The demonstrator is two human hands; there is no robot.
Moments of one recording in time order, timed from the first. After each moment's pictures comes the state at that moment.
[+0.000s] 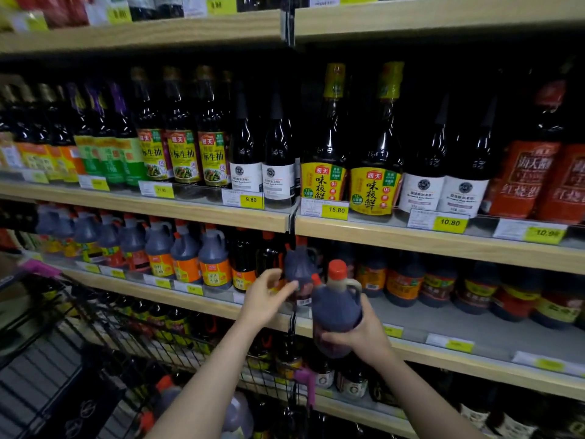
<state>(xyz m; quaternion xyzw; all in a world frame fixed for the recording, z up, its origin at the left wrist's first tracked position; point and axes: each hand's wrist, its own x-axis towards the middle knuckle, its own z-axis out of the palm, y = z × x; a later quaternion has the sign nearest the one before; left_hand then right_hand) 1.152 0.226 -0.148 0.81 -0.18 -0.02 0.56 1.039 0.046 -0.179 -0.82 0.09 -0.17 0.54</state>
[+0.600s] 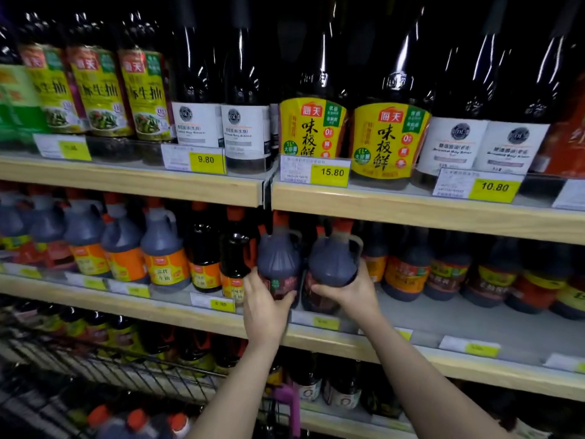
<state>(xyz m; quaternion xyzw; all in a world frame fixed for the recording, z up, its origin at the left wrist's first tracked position) 1.208 0.141 -0.256 0.85 -0.08 0.15 0.49 1.154 -0.010 -0.232 -0.79 0.15 -0.30 0.51</state>
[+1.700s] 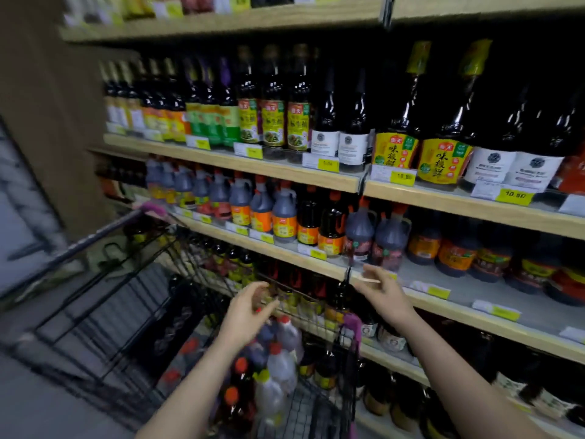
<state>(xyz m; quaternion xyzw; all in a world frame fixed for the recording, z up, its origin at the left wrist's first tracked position) 1.027 0.425 -0.197 0.88 -0.13 0.06 0.46 0.982 0.148 -0.144 -0.85 0.08 -0.07 0.52</state>
